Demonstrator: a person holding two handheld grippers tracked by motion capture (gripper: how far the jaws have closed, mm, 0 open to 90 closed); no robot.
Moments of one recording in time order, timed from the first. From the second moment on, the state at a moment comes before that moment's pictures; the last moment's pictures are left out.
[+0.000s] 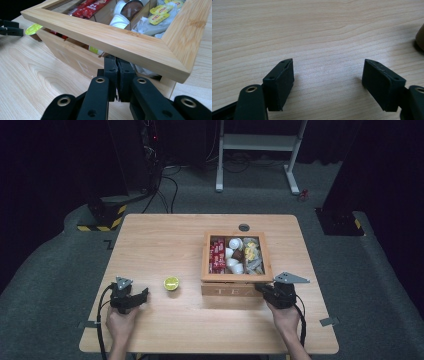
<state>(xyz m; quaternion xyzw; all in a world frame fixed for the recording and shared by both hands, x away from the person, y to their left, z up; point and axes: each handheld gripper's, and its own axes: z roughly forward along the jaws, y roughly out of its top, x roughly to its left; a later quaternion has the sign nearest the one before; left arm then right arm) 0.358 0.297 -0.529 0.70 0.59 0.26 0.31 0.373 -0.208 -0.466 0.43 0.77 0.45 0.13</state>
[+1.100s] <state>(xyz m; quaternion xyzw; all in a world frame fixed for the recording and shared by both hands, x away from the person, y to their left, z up) 0.358 0.297 -0.529 0.70 0.59 0.26 0.31 0.360 -0.215 -0.467 0.42 0.77 0.45 0.15</state>
